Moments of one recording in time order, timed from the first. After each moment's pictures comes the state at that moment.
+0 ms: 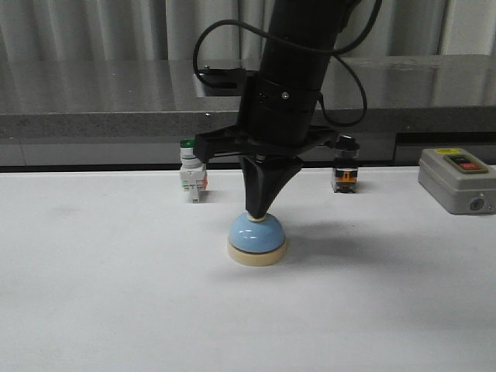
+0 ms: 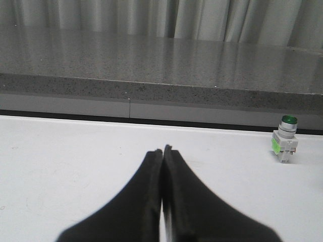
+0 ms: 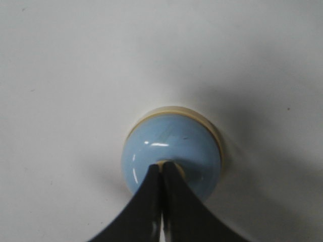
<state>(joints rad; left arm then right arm) -0.01 -0.01 0.00 -0.06 0.14 -0.06 0.56 2.06 -1.62 0.15 0.93 -0.08</state>
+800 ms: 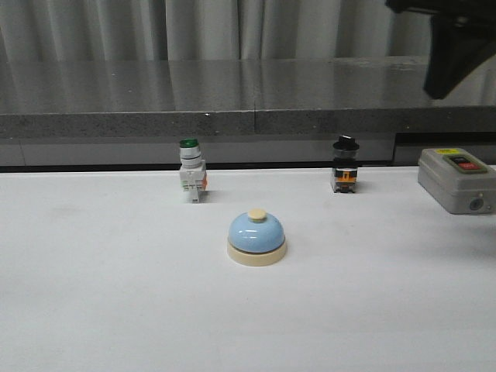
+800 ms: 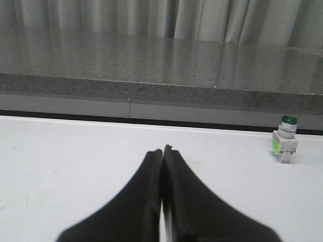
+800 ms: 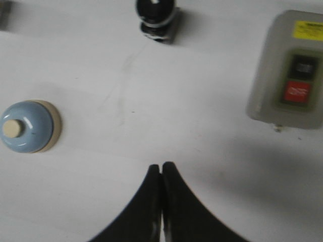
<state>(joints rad) -0.01 -0.01 0.00 -0.06 0.14 -0.06 0.14 1.62 -1.38 0.15 0.97 -0.05</state>
